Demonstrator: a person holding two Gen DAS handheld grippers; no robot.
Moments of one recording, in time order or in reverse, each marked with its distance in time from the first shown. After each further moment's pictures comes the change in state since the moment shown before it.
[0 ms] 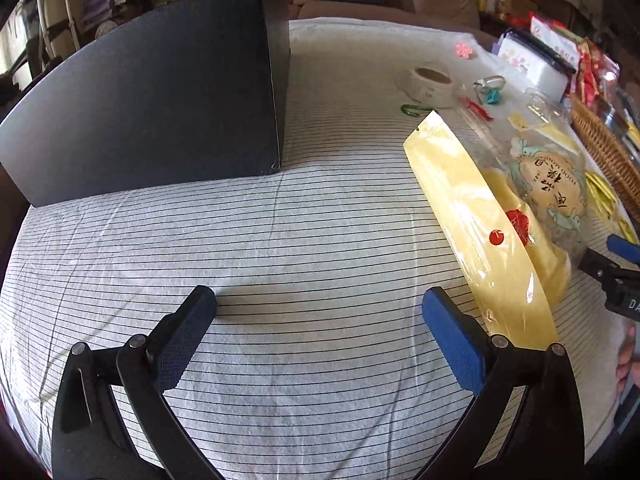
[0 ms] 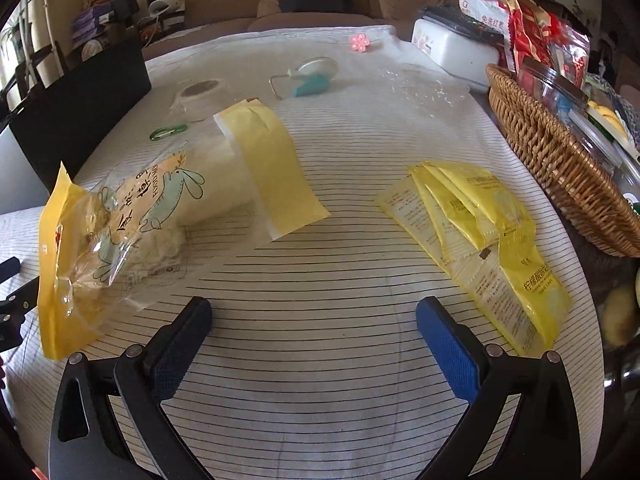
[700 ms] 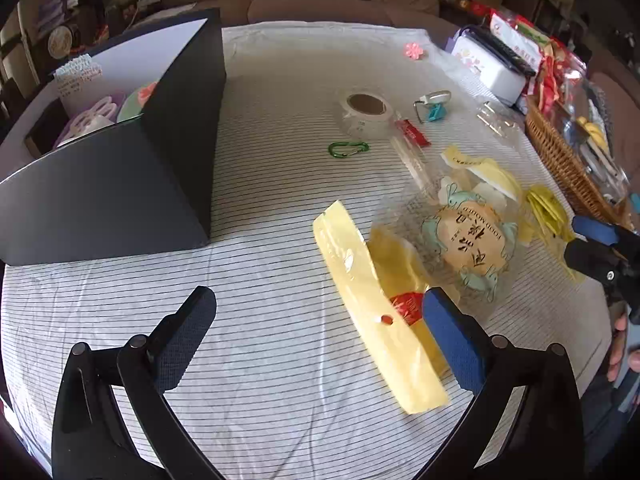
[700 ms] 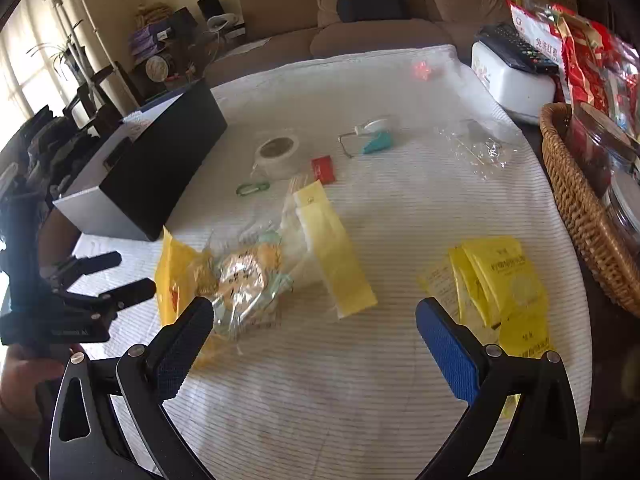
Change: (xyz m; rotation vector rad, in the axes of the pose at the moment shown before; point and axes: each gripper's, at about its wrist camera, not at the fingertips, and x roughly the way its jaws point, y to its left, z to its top) left arm -0.029 -0.024 0.049 0.089 0.065 -0.134; right arm -0.054 -0.008 0.050 -0.042 -0.002 0.288
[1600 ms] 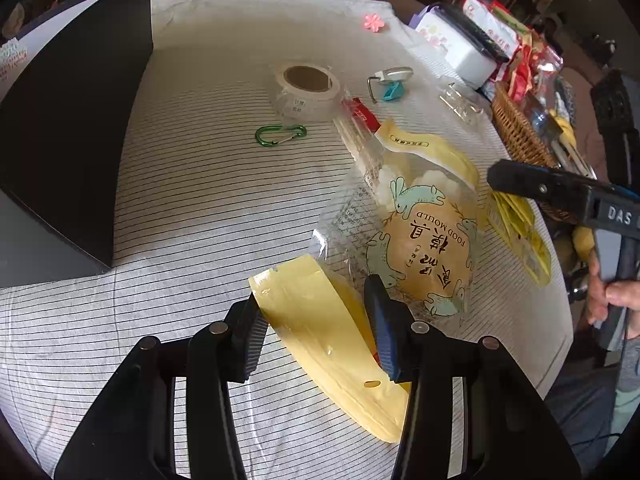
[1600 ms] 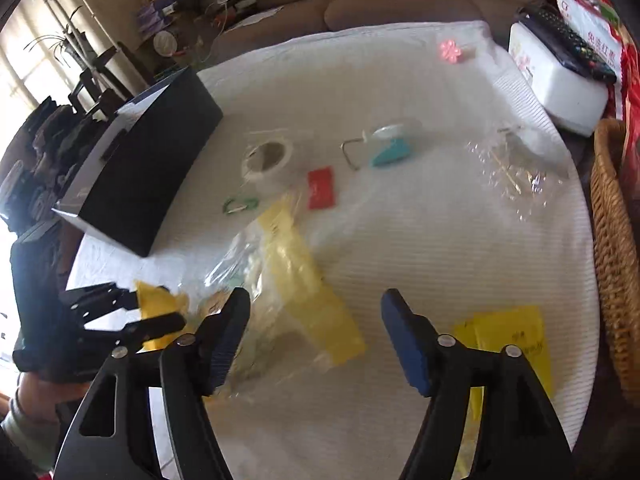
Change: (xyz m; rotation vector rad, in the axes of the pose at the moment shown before) left arm 0.048 -0.025 0.038 0.003 0.132 -0.233; right arm 0.057 -0.033 0.074 -0.010 0.150 0.123
